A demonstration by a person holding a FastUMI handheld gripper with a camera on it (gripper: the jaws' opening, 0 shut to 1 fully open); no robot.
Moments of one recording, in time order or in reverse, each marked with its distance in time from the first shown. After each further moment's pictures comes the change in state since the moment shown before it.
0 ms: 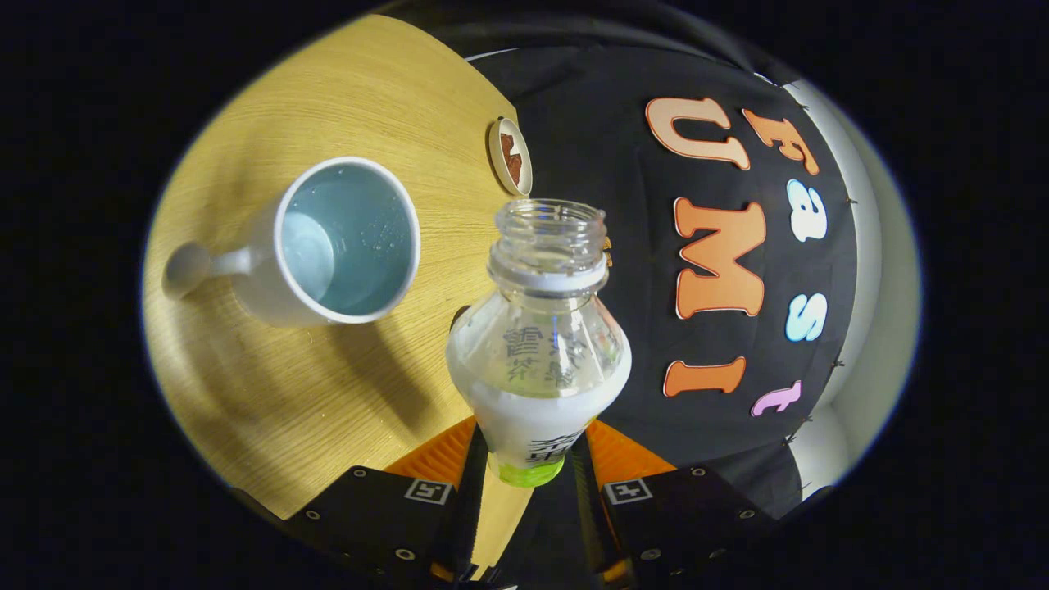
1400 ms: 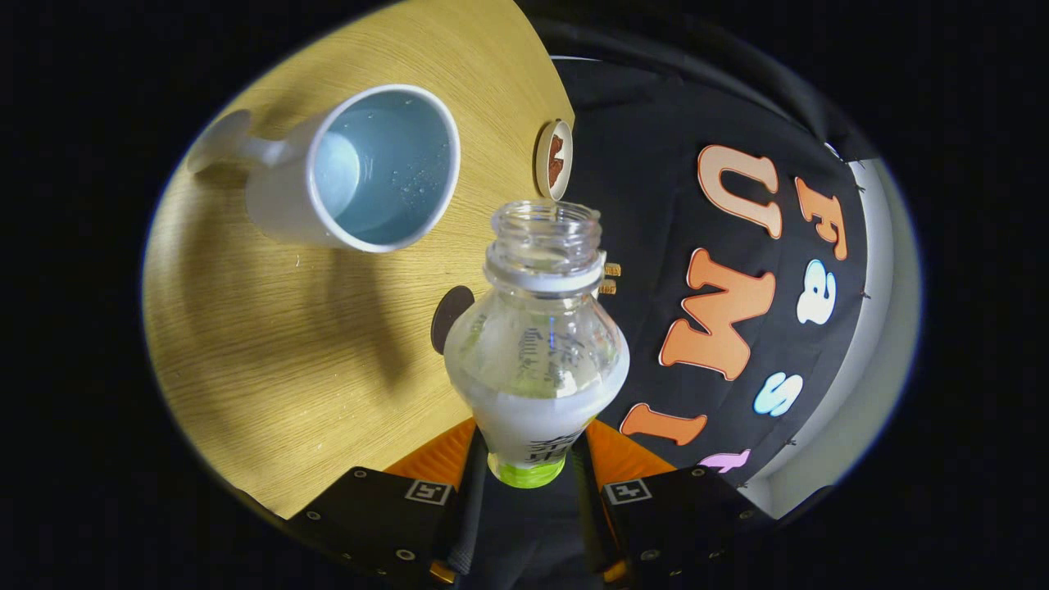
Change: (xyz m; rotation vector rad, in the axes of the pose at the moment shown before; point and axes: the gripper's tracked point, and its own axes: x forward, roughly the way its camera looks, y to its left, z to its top) arm 0.005 -0.025 0.003 -0.295 -0.057 -0.018
